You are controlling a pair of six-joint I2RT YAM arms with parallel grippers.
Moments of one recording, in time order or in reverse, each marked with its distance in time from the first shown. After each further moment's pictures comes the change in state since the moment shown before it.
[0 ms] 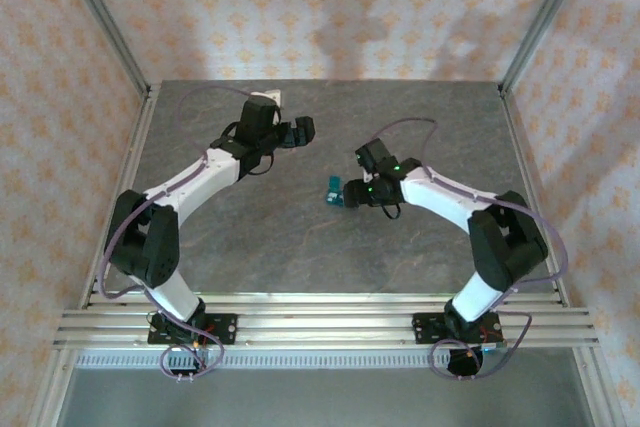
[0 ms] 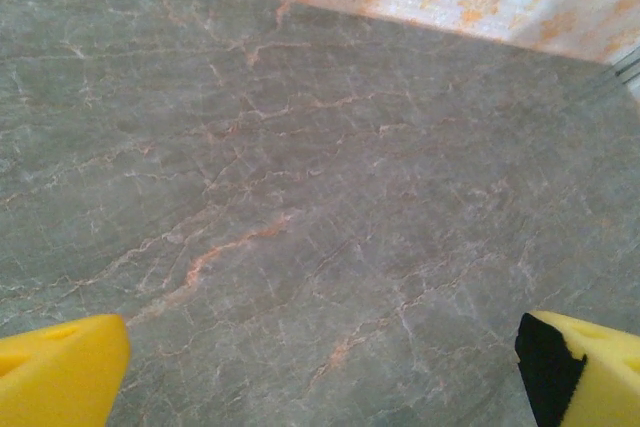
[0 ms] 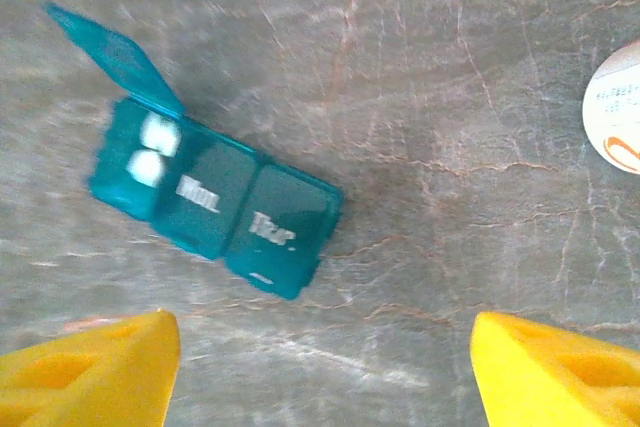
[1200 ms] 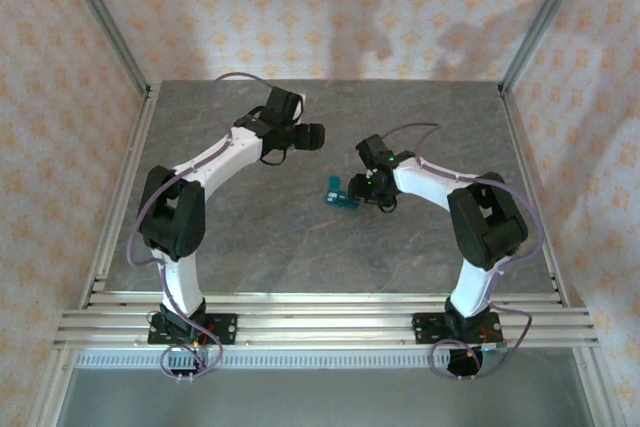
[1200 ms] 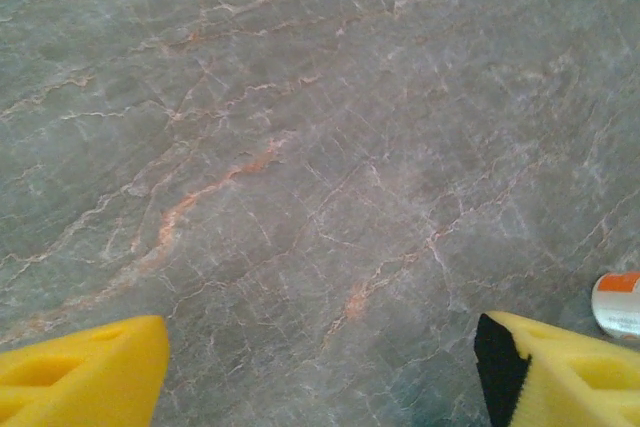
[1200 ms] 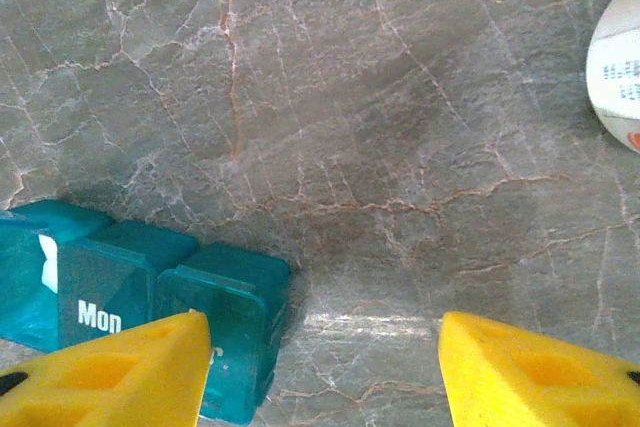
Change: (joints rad) left arm -0.043 0.238 0.294 -0.314 0.027 0.122; right arm -0.052 0.171 0.064 -0.001 -0.029 0.183
